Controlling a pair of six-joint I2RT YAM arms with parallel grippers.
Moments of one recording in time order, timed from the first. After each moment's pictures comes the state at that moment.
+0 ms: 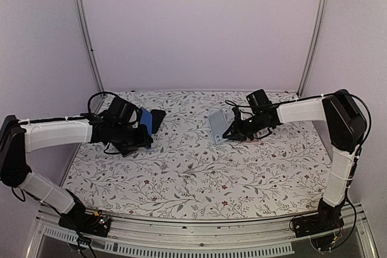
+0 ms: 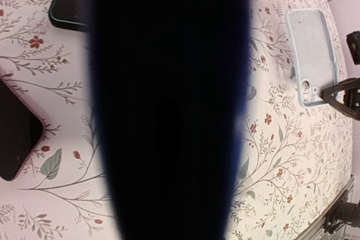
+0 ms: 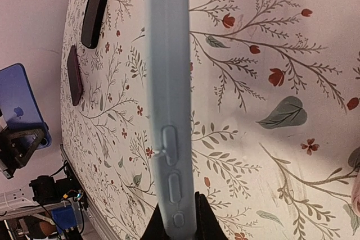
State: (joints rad) left arm -0.58 1.43 0.85 -0.28 0.06 -0.66; right arm 0.51 1.93 1.22 -0.20 -0.56 0.62
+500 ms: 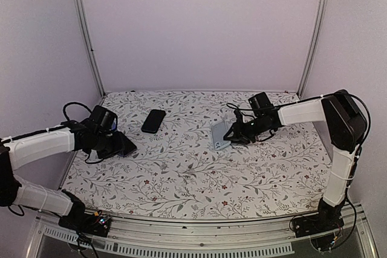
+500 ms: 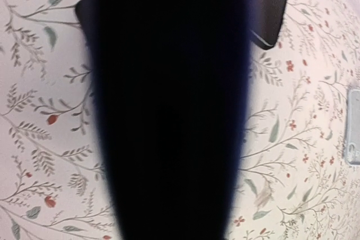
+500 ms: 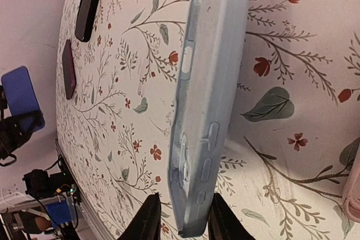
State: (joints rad) left arm -0.45 1.23 0.72 -0.48 -0.15 -0.80; right arm 0.49 1.93 1.18 -0.18 -0.58 0.59
